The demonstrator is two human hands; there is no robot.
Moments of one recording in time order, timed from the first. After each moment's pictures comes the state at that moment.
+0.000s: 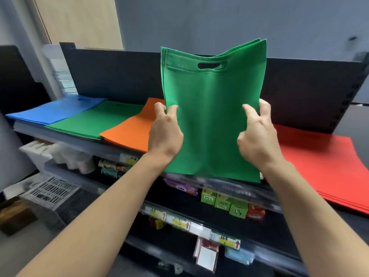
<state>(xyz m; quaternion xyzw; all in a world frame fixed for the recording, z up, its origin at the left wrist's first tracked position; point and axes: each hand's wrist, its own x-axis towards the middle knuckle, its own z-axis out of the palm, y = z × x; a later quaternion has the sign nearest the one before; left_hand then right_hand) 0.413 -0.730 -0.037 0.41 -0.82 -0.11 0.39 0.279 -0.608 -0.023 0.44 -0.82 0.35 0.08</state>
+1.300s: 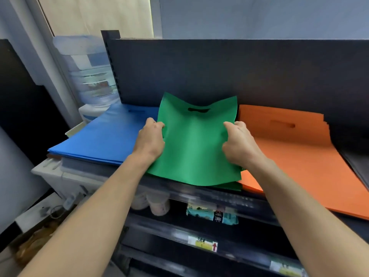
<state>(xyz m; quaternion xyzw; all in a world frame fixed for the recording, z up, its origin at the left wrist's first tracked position) 0.635 -1.171 -0.087 0.43 -0.87 -0.10 0.22 0.497 -1.017 -0.062 0.44 -0.87 0.22 -0.06</state>
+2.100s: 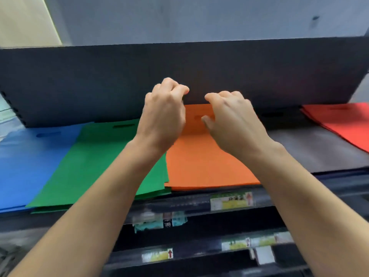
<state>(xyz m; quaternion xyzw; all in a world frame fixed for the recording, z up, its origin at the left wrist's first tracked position) 0.514 -1.039 -0.014 0.07 -0.90 -0.07 0.43 0.458 -0.905 -0.007 0.39 -0.88 0.14 0.24</state>
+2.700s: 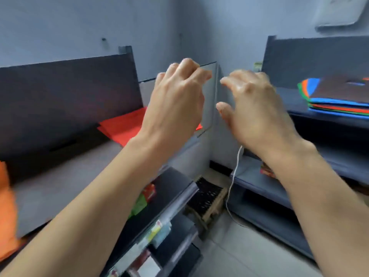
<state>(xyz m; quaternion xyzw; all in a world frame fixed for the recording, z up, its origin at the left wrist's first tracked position) 0.352 -0.578 0.018 -0.35 -0.78 -0.21 0.47 0.400 -0.443 0.019 0.03 -0.93 0.06 0.36</state>
